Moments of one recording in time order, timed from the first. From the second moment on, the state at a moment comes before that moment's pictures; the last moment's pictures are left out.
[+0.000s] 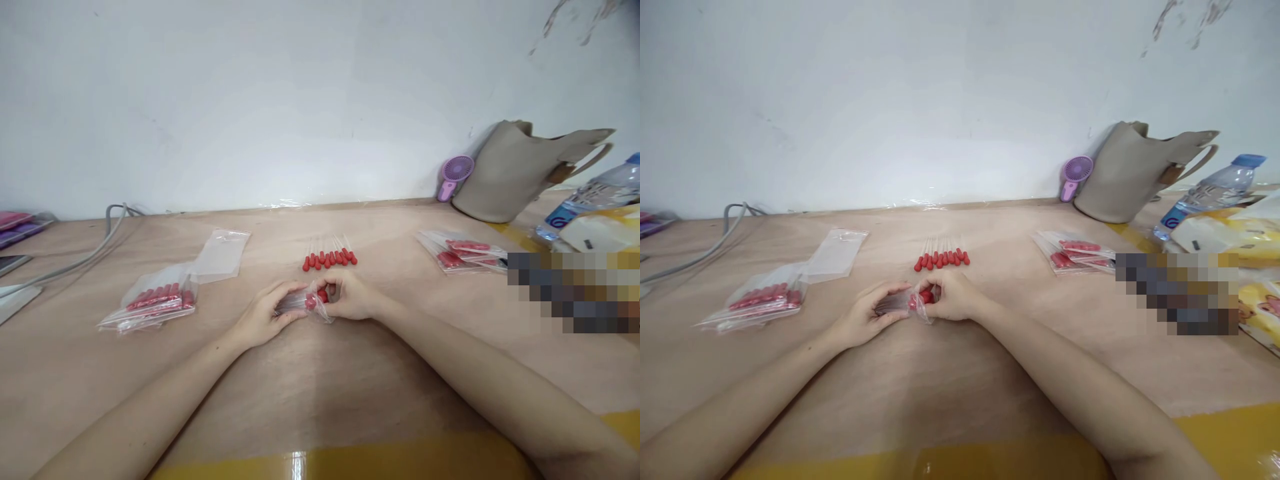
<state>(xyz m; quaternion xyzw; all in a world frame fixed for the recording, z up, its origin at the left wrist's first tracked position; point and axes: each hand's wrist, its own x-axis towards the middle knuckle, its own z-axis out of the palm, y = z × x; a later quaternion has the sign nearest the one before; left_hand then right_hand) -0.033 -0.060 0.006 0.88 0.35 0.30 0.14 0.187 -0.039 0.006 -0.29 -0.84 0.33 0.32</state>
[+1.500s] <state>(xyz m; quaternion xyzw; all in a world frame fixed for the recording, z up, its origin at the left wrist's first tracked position) -0.044 -0.051 0.000 0.84 0.41 0.30 0.18 0.272 0.008 -0.001 -0.51 -0.76 -0.04 0.40</state>
